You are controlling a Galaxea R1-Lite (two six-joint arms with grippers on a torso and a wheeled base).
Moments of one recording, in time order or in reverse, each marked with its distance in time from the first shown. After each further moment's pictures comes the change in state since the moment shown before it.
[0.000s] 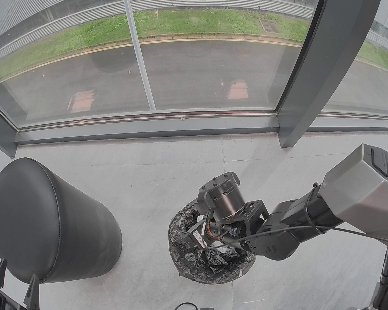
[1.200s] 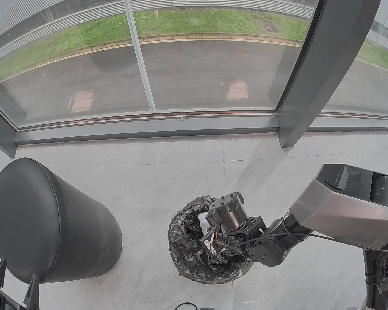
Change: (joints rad) left arm 0.000 0.000 0.000 0.000 0.000 0.000; right arm -0.069 0.154 0.090 -0.204 0.012 -0.018
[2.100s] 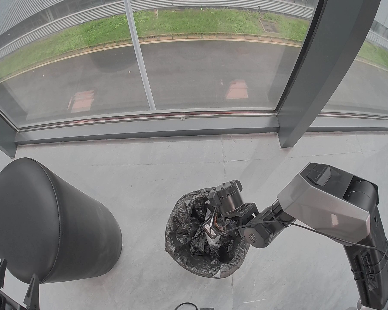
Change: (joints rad) left arm 0.000 0.000 0.000 0.000 0.000 -0.001; right arm -0.099 0.151 -0.231 0.037 0.013 -0.107
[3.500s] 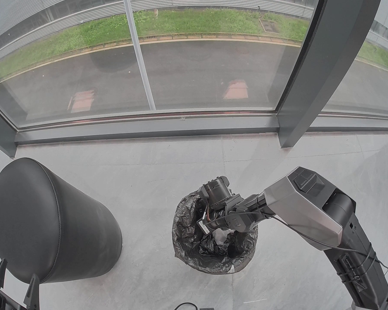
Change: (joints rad) left arm 0.000 0.000 0.000 0.000 0.000 0.001; right arm -0.032 0.179 -0.405 0.389 0.073 0.062
